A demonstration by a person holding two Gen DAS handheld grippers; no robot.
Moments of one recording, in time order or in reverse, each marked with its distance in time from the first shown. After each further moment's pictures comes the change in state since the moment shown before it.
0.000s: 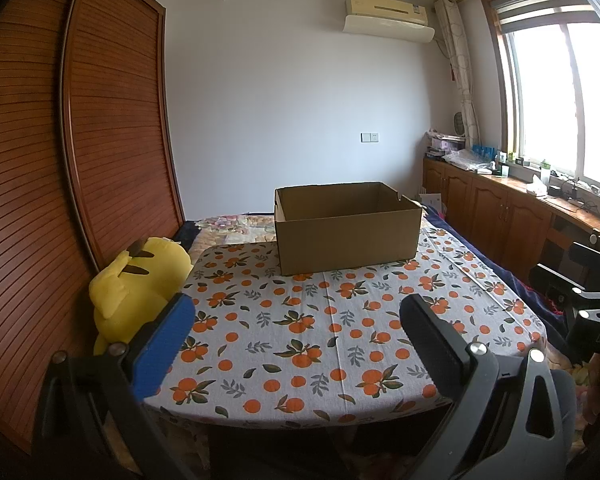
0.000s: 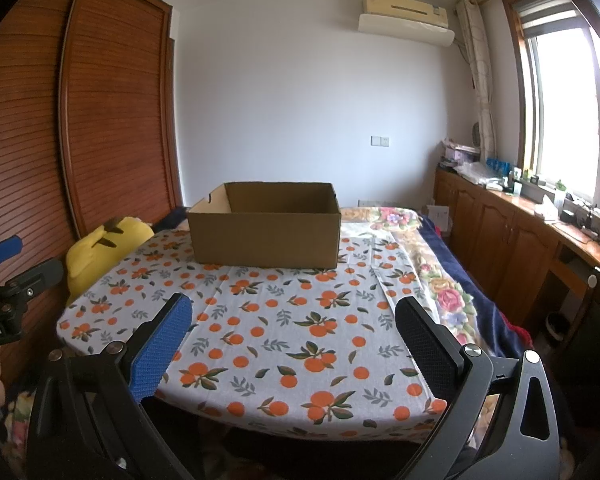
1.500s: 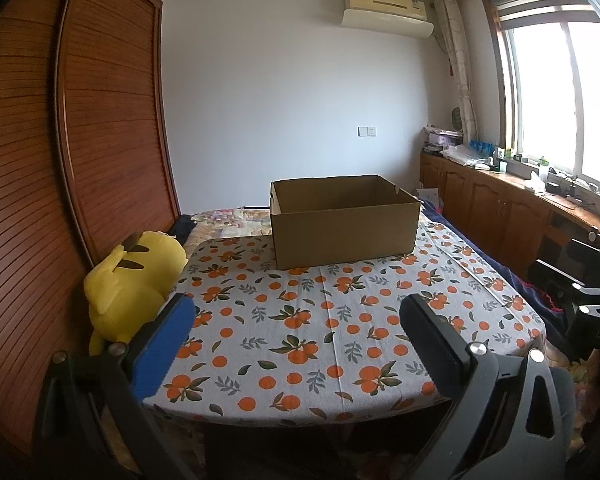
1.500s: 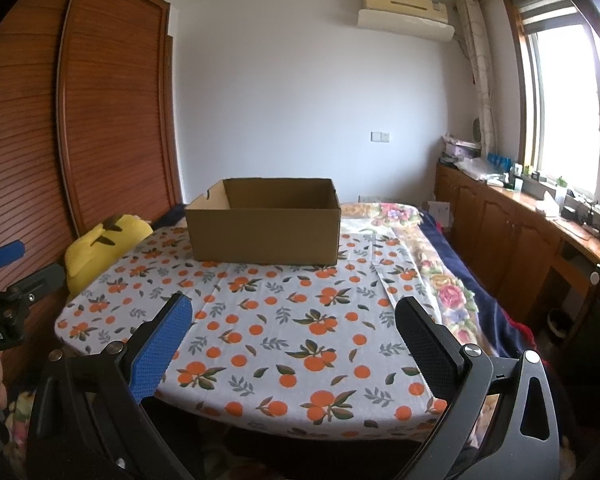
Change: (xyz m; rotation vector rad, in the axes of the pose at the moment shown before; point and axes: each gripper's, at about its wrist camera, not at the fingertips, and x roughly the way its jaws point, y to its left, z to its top) left arm 0.005 -0.004 -0.005 0.000 0.014 -0.010; right arm 0.004 -0.001 0.000 0.002 0.006 0.003
